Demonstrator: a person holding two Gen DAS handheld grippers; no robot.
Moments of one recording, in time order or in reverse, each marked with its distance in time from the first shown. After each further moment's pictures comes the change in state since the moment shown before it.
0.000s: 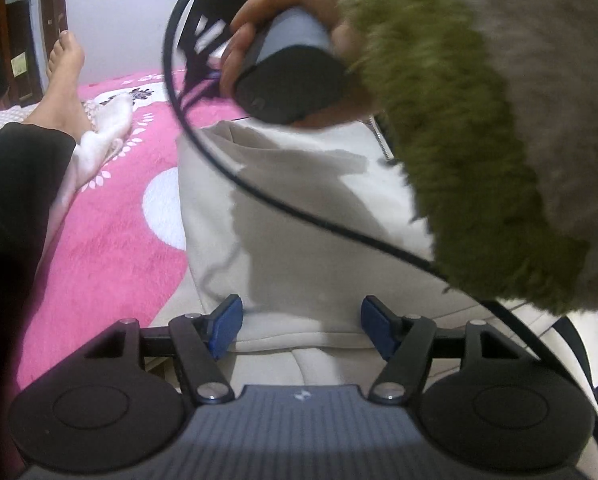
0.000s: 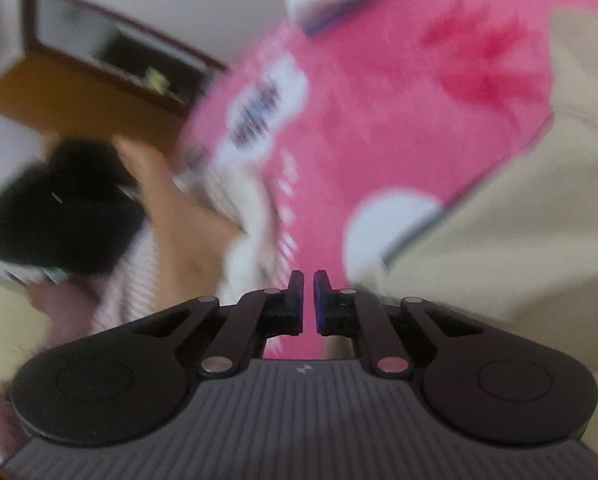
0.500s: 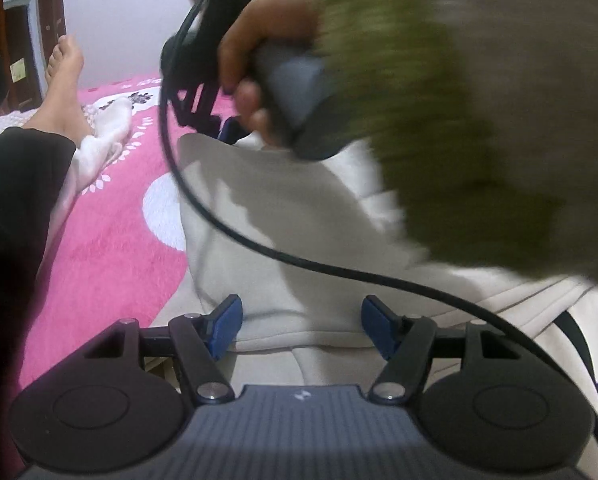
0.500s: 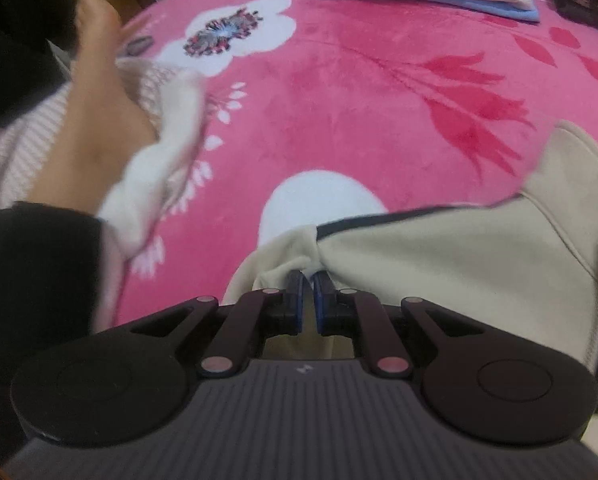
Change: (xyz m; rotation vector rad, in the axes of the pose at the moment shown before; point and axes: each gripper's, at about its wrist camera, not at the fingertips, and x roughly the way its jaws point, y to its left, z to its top) left arm -0.001 -0.002 -0.005 0.019 -0.014 0.001; right arm 0.042 0.035 -0.017 -0.424 0.164 -0.421
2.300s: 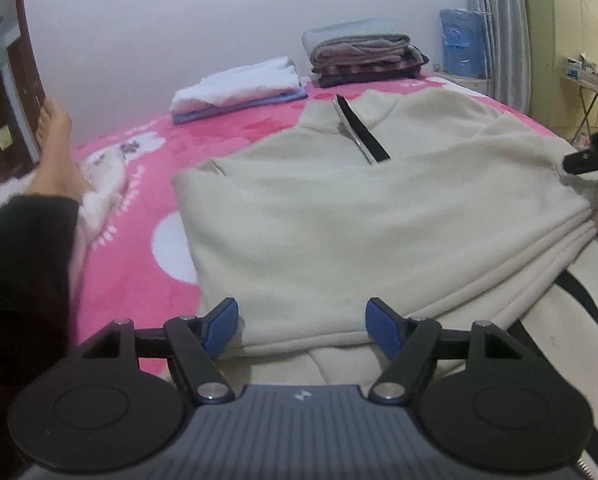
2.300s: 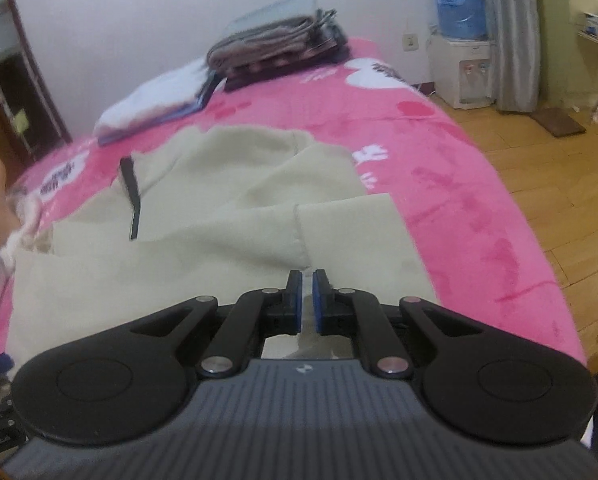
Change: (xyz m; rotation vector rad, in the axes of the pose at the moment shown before) left arm -0.021 -0.008 0.002 0.181 -0.073 0.052; right arm -0.211 -0.230 -0.249 0.331 -0.469 -0.295
